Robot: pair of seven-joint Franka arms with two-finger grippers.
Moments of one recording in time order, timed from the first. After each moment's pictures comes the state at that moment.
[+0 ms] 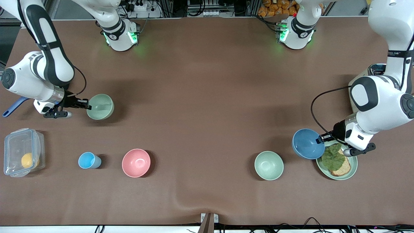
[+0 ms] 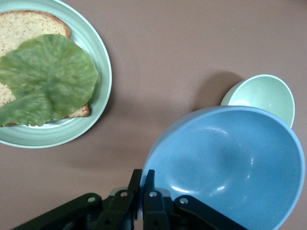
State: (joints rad) left arm 0.12 0.40 -0.14 -1.81 -0.26 2.27 -0.12; right arm -0.17 0.12 -0.01 -2.34 0.26 2.33 -0.31
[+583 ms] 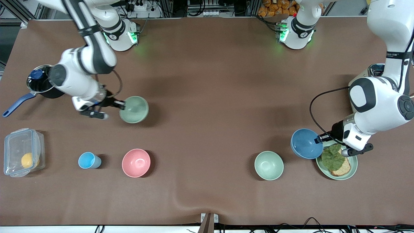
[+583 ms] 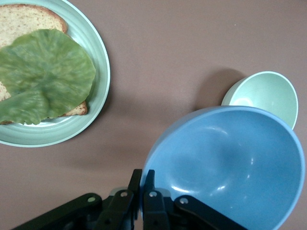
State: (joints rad) left arm 0.12 0.41 -0.14 -1.81 -0.26 2.27 -0.12; right arm 0.25 0.09 0.00 -2.33 0.26 2.39 0.36
